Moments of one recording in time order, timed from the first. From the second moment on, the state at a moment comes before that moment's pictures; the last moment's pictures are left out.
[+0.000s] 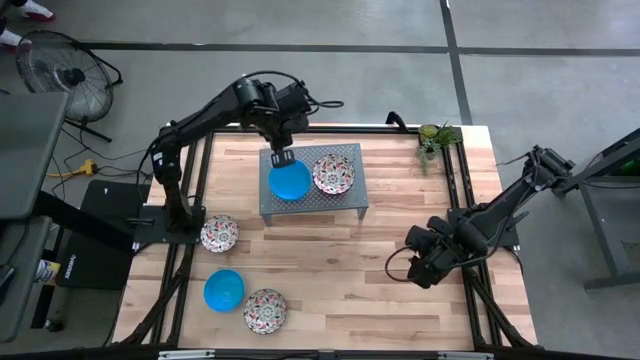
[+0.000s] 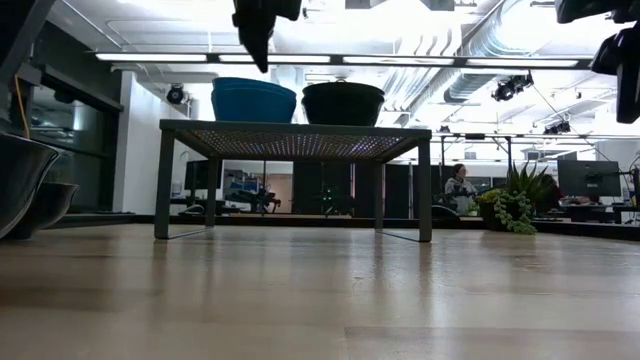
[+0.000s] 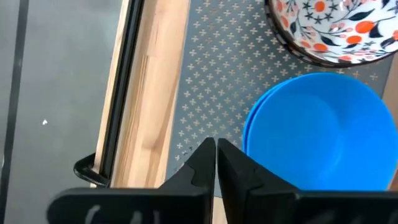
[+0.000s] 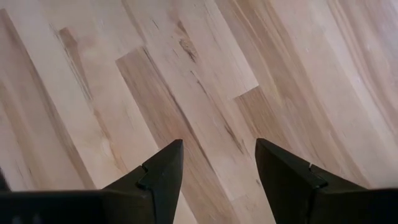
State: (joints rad) left arm 0.38 1.82 2.18 -1.57 -0.15 0.18; right arm 0.68 1.24 0.93 -1.03 0.27 1.15
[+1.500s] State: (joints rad) left arm 0.15 1.09 0.90 -0.11 -0.14 -0.05; right arm 0.78 1.20 0.93 -1.17 0.42 1.28
